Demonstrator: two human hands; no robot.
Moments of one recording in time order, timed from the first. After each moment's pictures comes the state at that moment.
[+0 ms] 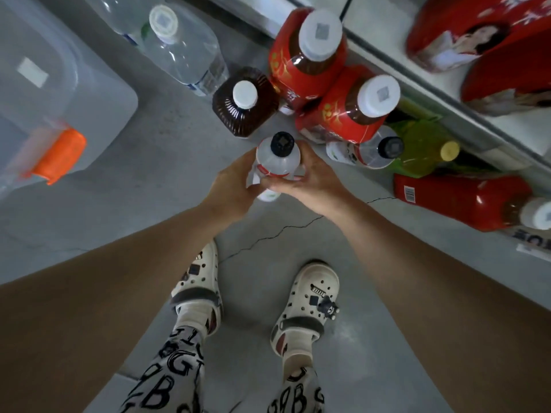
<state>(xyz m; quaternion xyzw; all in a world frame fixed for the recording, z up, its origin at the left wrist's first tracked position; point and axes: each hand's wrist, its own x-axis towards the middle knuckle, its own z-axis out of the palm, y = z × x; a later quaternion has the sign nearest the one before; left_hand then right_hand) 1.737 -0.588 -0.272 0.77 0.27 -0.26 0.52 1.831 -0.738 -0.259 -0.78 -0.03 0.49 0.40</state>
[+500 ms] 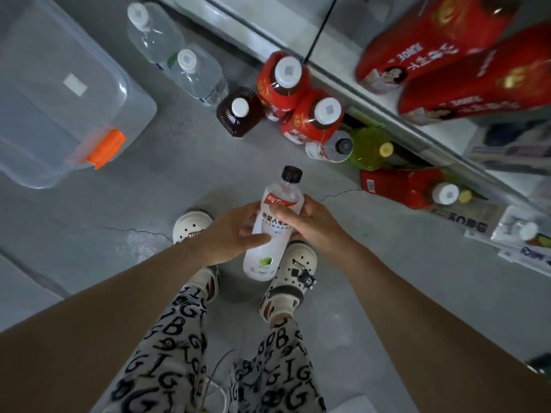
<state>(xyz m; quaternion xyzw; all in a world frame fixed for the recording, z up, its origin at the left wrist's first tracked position) 1.688 -0.616 -0.125 0.62 0.23 -0.42 0.62 1.783 -0.783 -0.119 -0.70 0.07 0.59 0.40</state>
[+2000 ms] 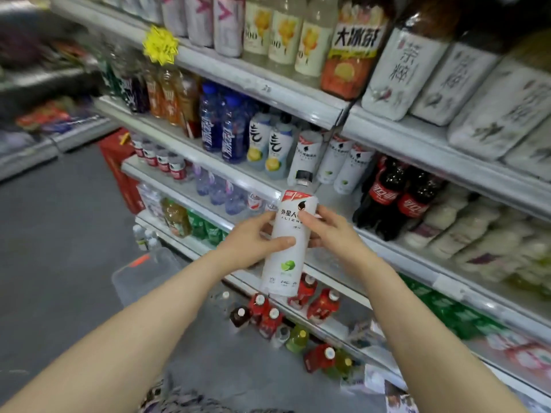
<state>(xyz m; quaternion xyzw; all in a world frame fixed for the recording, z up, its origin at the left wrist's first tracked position) 1.731 -0.596 0.532 0.83 0.10 0.01 0.55 1.833 -0.764 0.560 -0.74 -0.19 0.29 0.57</state>
